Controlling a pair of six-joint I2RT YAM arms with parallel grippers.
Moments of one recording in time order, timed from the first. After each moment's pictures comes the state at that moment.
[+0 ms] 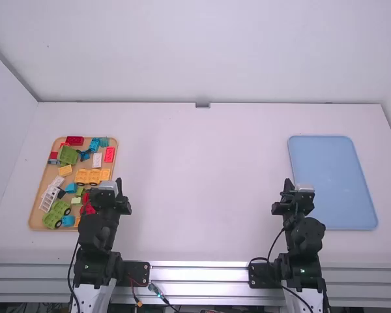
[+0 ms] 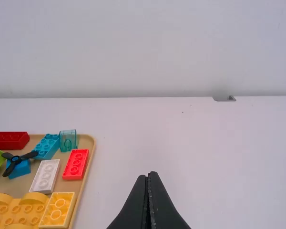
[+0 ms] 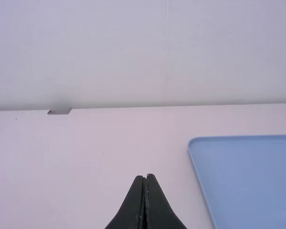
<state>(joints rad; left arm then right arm) 0.00 0.01 0.01 -0.10 0.00 0.00 0.00 0.01 0.01 -0.10 -0.02 0.00</state>
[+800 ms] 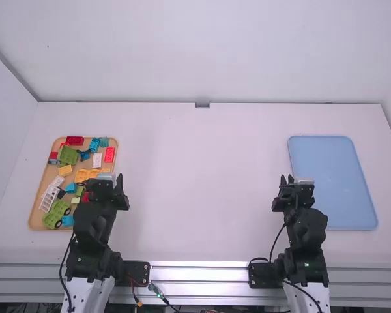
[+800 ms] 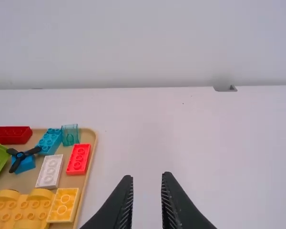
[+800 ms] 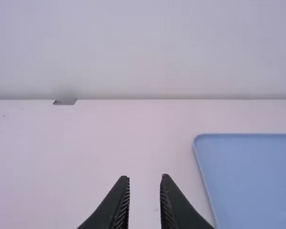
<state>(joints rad) 0.01 0.24 0.19 -0.15 0.00 0.01 0.02 0.22 0.14 -0.09 -0.02 -0.02</state>
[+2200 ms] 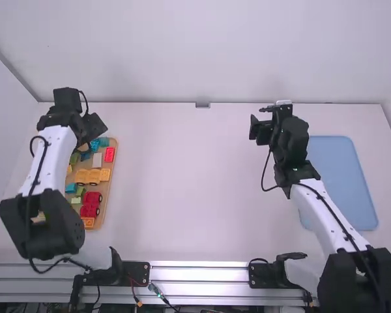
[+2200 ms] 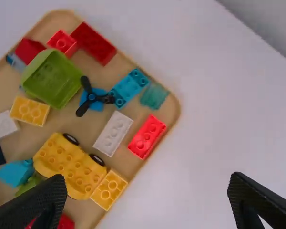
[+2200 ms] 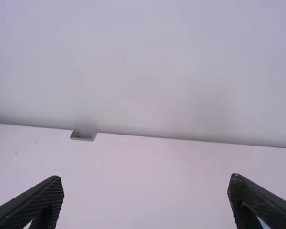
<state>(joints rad) 0.29 1.65 1.43 -0.82 -0.14 -0.47 0.16 1.31 0.83 0.18 0.00 -0.01</state>
